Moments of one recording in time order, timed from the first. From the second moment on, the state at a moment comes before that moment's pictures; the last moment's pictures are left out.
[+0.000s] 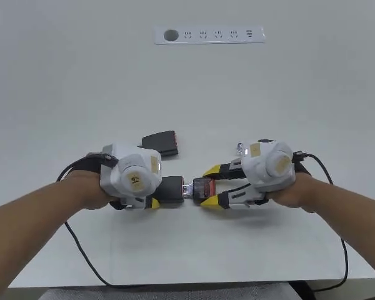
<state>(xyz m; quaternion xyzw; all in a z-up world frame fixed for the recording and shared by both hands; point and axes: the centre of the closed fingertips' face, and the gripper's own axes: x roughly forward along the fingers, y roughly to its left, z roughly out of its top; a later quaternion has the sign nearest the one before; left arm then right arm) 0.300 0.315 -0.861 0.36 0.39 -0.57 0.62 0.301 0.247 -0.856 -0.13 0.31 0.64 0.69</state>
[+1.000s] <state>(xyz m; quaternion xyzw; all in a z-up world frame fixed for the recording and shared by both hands) 0.299 0.316 -0.861 0.34 0.36 -0.59 0.63 0.300 0.251 -0.858 -0.14 0.31 0.64 0.68</state>
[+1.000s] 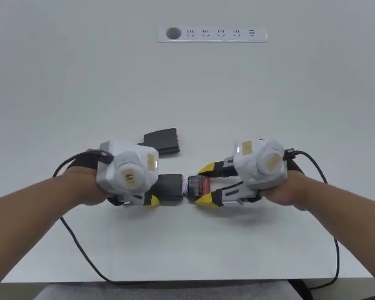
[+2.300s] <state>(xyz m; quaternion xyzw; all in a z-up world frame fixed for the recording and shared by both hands) 0.301 0.315 -0.857 0.28 0.29 -0.63 0.67 0.301 0.250 -0.854 -0.12 0.28 0.64 0.70</state>
